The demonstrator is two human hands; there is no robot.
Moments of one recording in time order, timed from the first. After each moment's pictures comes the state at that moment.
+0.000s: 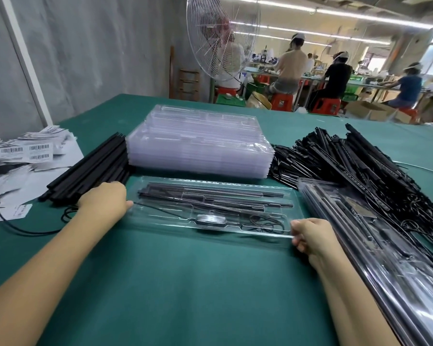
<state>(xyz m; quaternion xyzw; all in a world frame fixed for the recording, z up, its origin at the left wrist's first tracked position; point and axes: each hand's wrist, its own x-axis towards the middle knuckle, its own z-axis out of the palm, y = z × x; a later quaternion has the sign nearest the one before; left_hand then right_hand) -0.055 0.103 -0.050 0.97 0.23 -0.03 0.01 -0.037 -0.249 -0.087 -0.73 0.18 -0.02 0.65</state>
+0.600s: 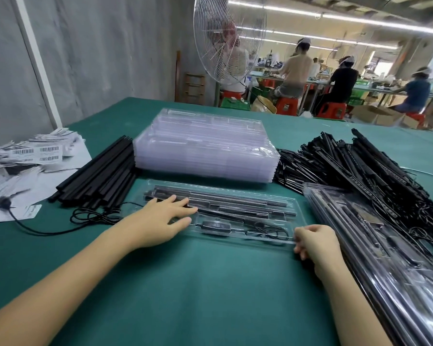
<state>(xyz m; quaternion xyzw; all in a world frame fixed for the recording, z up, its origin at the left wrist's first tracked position) -0.053 0.069 -0.085 0.98 -0.14 -0.06 0.15 -0.039 -0.249 -0.090 -0.82 0.20 -0.02 0.54</state>
